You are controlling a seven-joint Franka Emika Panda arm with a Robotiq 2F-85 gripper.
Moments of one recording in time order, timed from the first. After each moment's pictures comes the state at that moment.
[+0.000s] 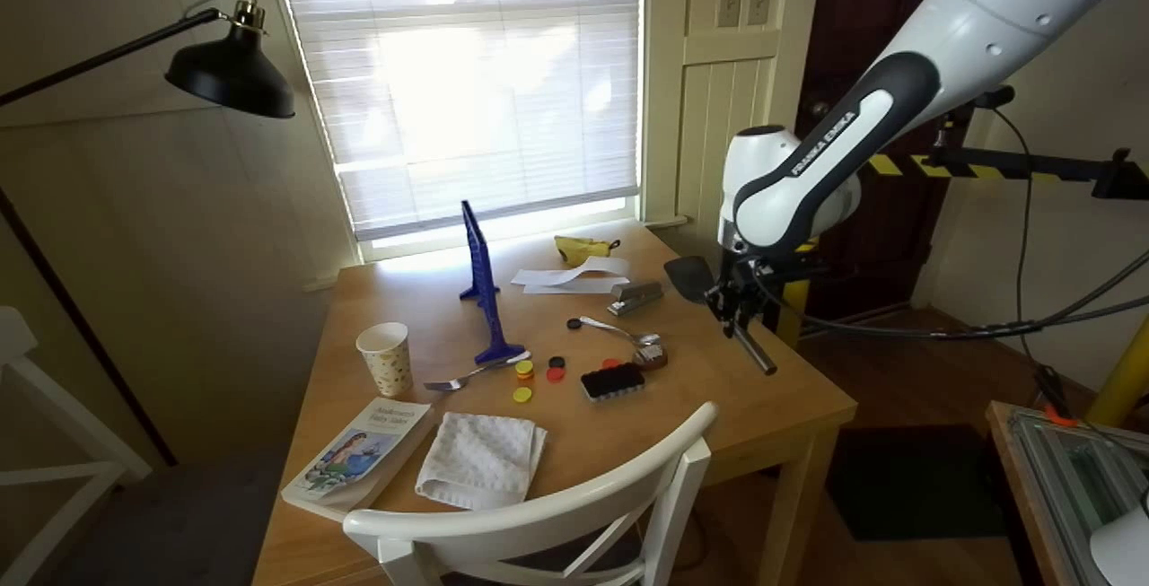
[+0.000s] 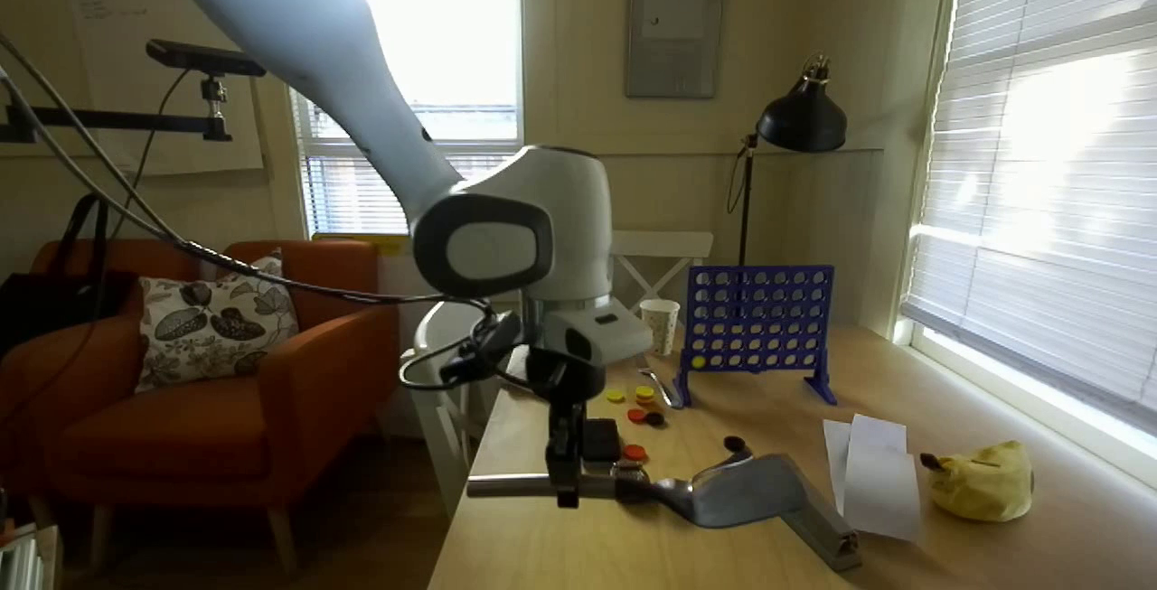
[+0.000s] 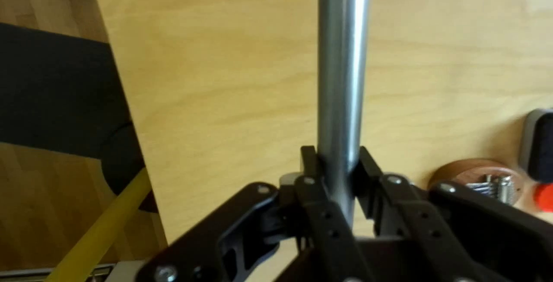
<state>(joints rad) -0.04 0.27 -0.34 -2.30 0.09 2.59 0.45</state>
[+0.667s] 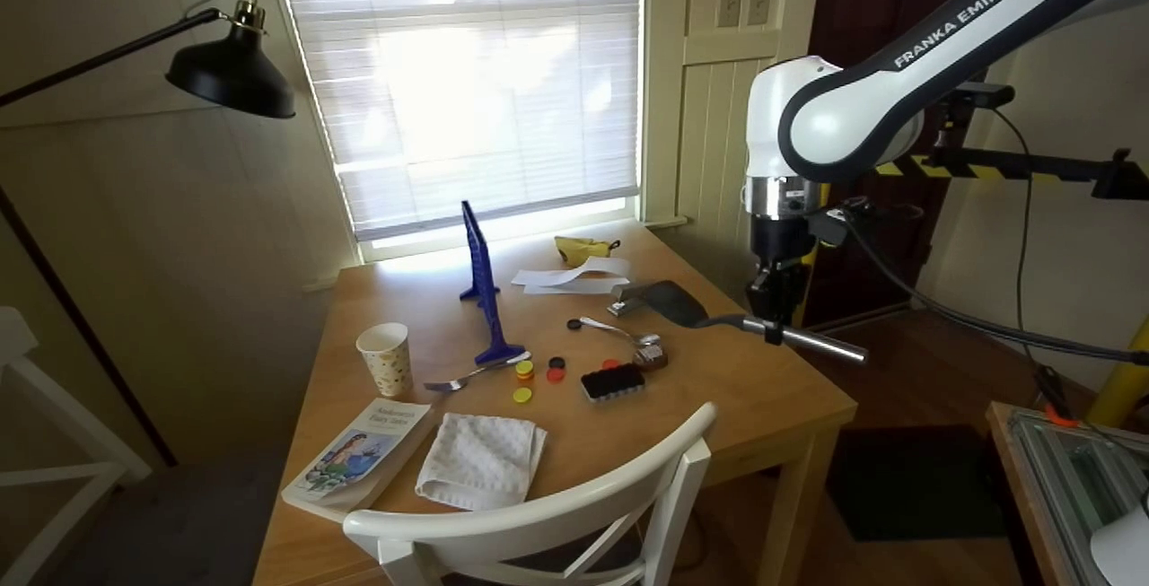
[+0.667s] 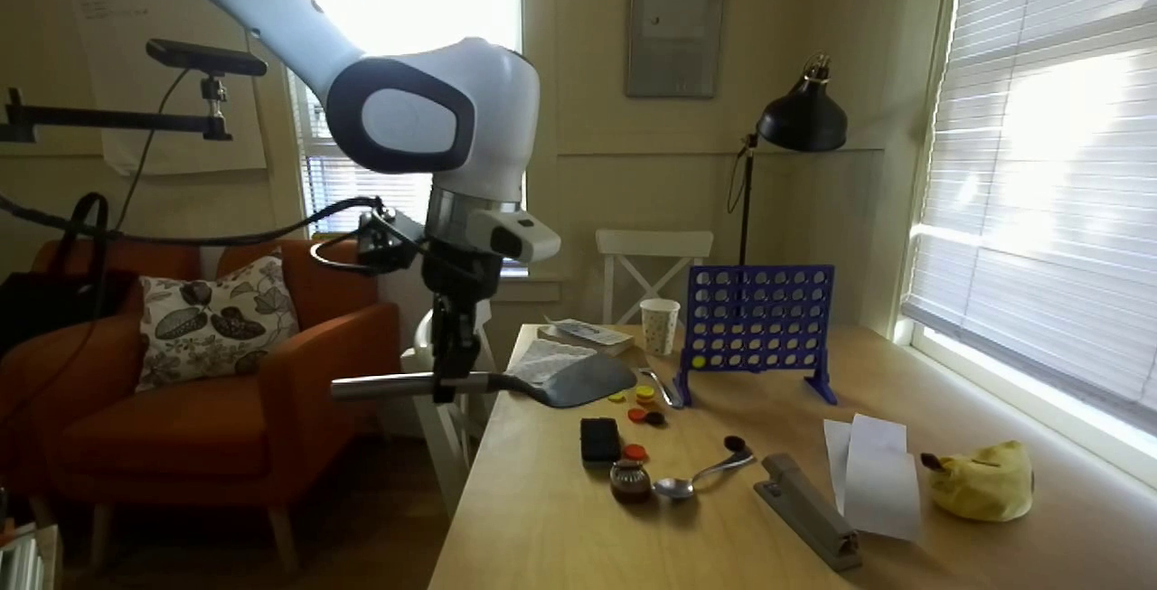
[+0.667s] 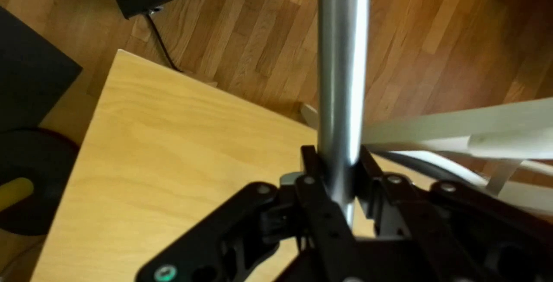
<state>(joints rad) -0.06 -0.08 -0.19 -2.43 0.14 2.18 0.05</state>
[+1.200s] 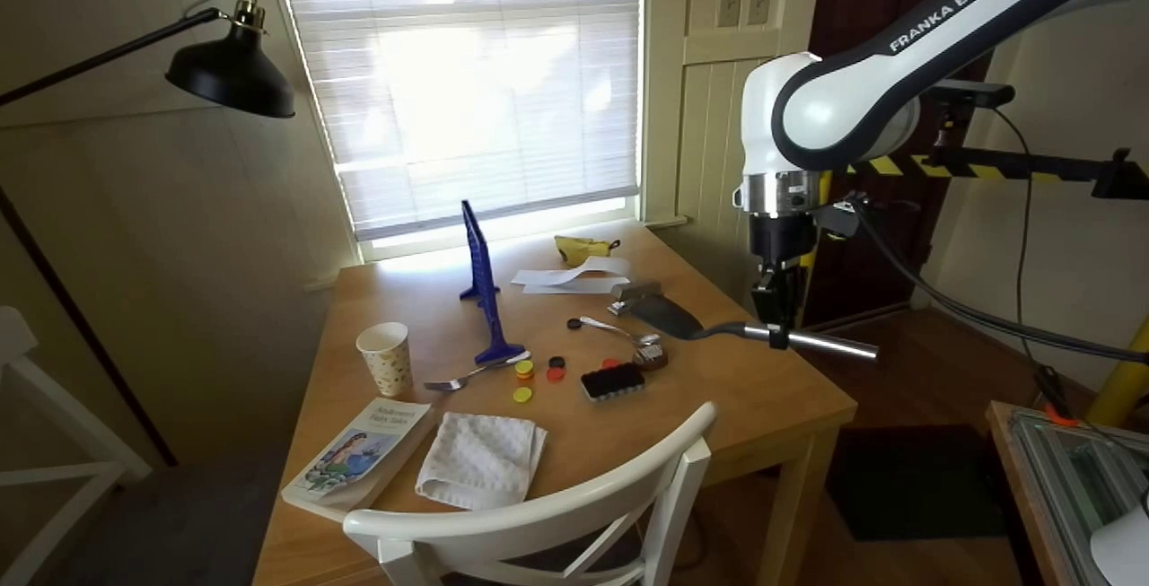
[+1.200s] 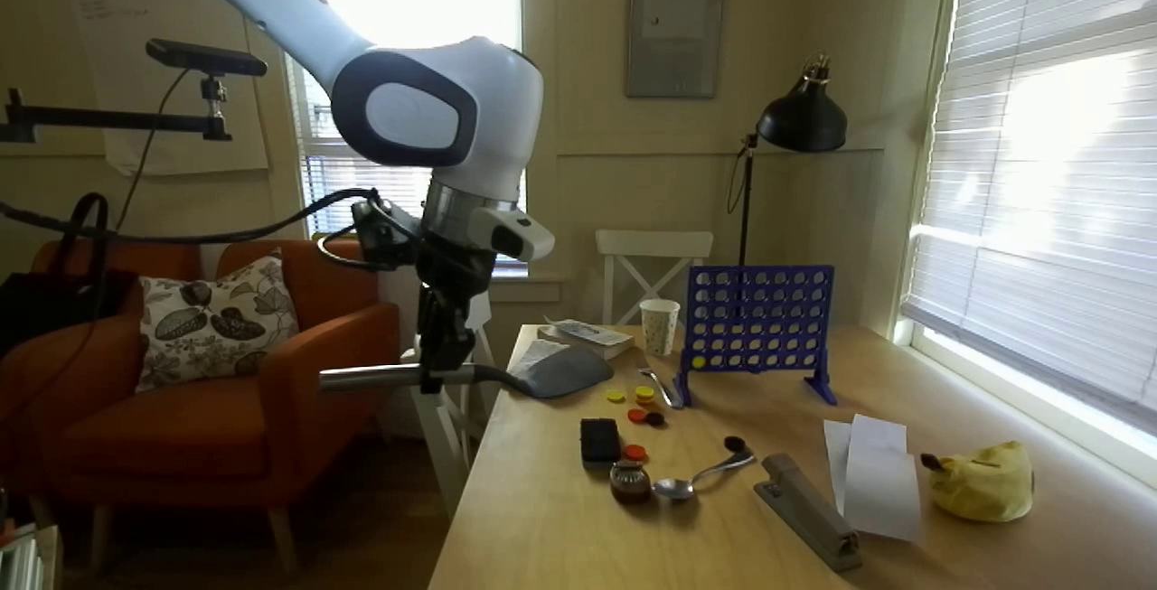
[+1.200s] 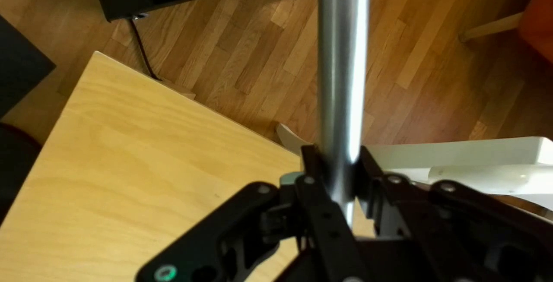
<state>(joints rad) -0.06 -0.08 -0.17 -2.41 0.19 2.10 -0.06</state>
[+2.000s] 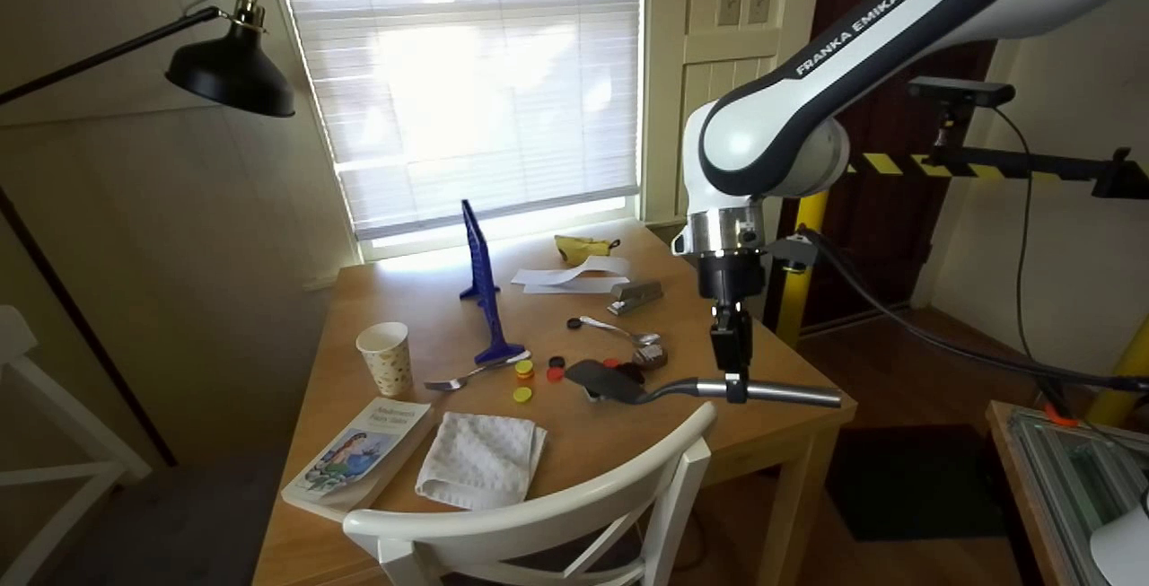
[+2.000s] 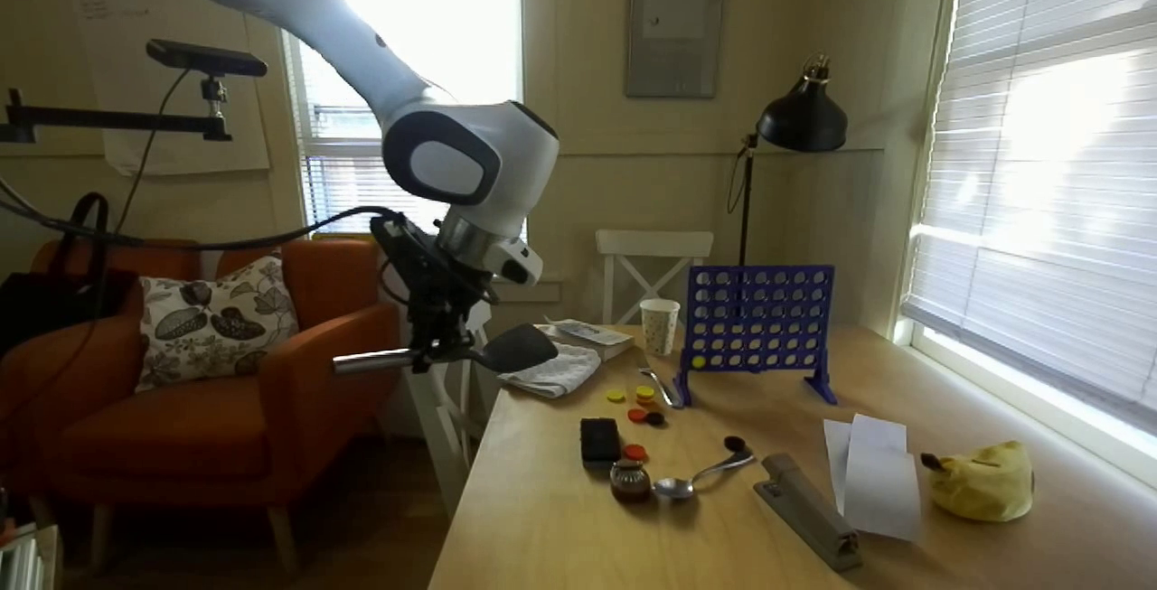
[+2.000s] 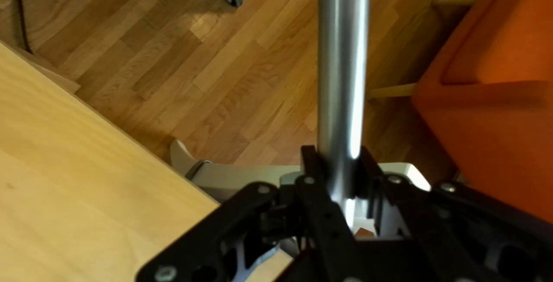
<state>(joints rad) -0.04 0.12 -0.07 -2.25 0.44 2.02 -0.35</state>
